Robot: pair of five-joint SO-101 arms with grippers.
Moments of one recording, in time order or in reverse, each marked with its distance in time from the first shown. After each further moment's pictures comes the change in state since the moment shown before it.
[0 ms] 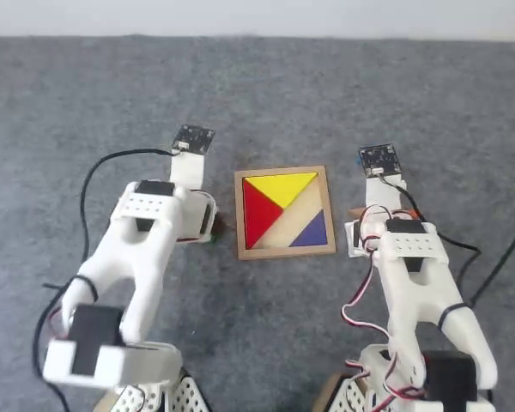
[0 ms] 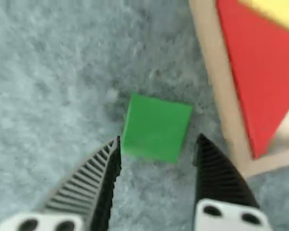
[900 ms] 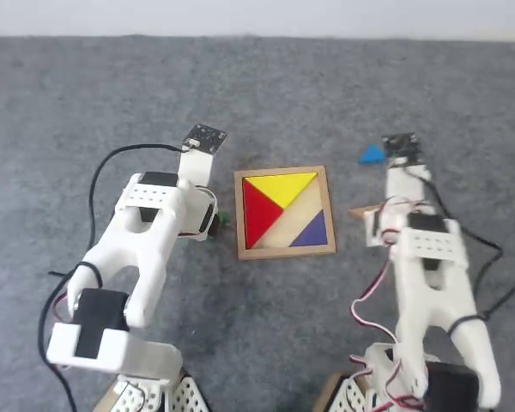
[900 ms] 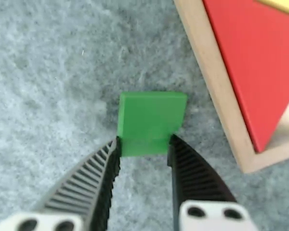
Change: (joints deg) left arm 0.5 5.0 -4.4 1.7 -6.4; right arm 6.9 -4.3 -4.7 4.7 4.2
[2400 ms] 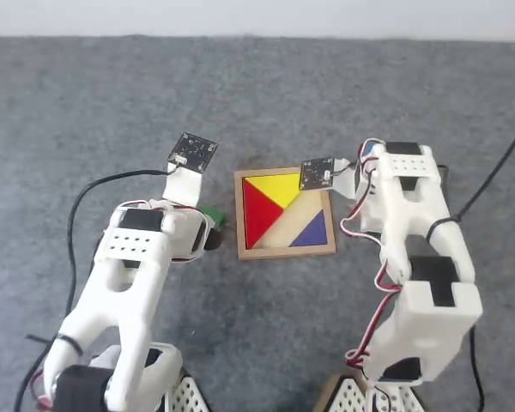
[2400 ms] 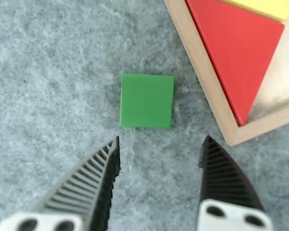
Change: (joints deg) left arm -0.2 -26.3 17.7 -2.9 -0.2; right arm -6.1 39.4 -38.2 24.6 71.0
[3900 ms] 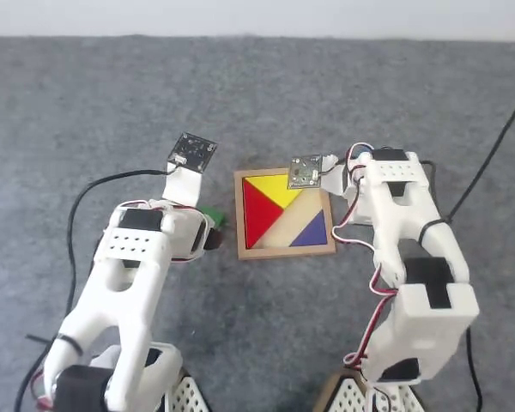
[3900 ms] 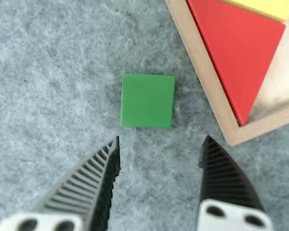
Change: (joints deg) left arm -0.1 0.0 0.0 0.0 0.0; right arm -2.9 0.0 3.0 -12.2 -1.8
